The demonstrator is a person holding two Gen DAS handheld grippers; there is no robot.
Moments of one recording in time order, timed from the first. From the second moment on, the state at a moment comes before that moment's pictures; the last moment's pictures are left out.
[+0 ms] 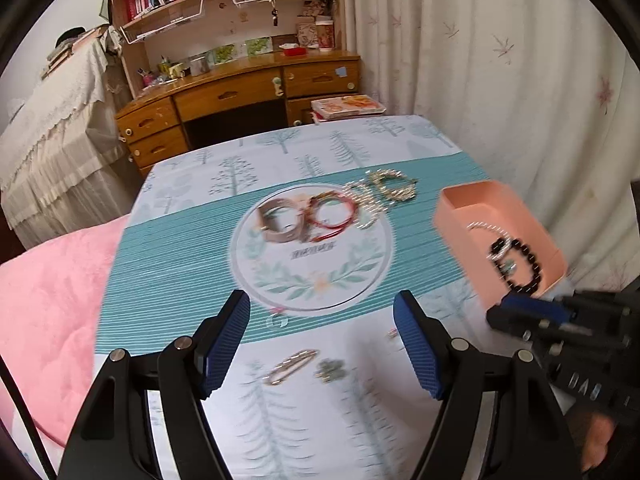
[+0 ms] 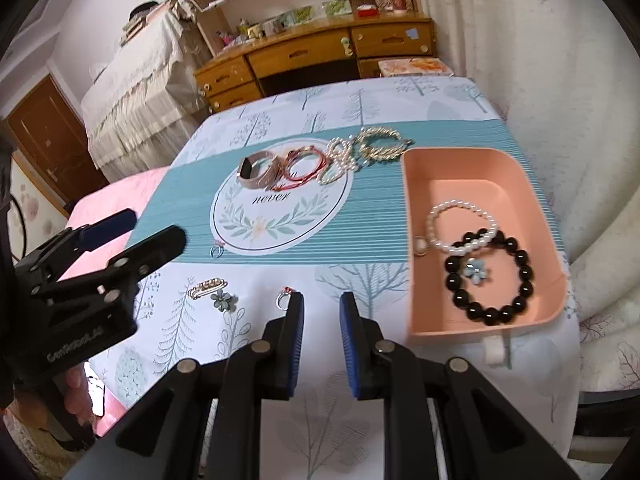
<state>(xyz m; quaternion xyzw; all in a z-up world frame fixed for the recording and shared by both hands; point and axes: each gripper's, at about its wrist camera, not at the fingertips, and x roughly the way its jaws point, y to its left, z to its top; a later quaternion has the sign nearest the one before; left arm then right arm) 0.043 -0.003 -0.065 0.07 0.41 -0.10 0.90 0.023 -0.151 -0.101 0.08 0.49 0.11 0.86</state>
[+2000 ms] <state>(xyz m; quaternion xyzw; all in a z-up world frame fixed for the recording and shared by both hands) 0.074 0.046 -0.145 0.04 0.50 -0.17 0.85 0.033 -0.099 -0.155 -0.01 0.44 0.18 0.88</state>
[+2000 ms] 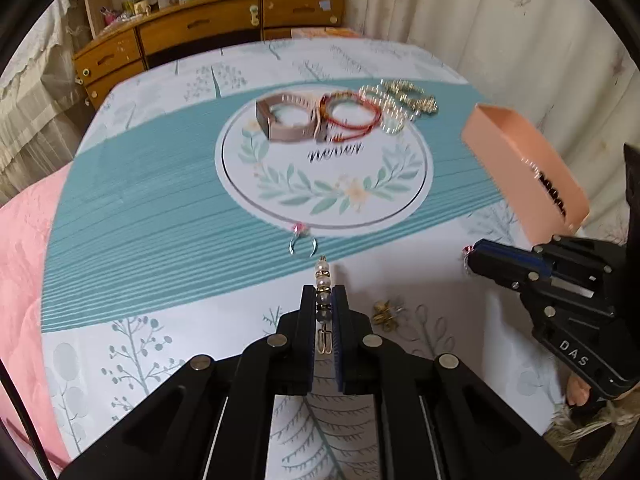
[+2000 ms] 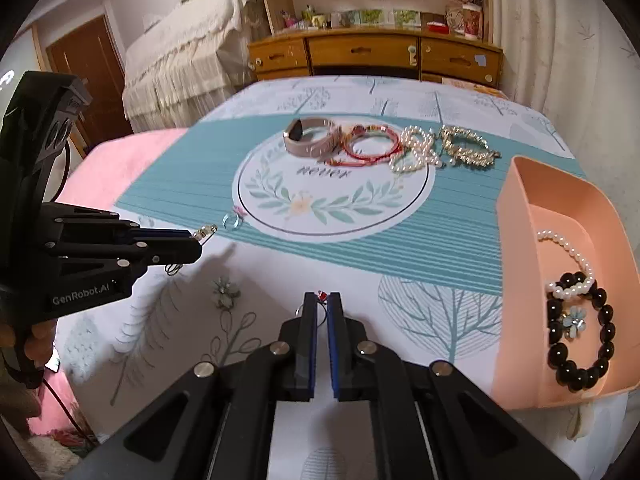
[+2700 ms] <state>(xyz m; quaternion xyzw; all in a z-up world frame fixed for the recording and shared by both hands) 0.098 -0.122 -0.050 0.06 0.40 -0.30 0.86 0.001 -0.227 -0.072 0.06 0.30 0.02 0.95</state>
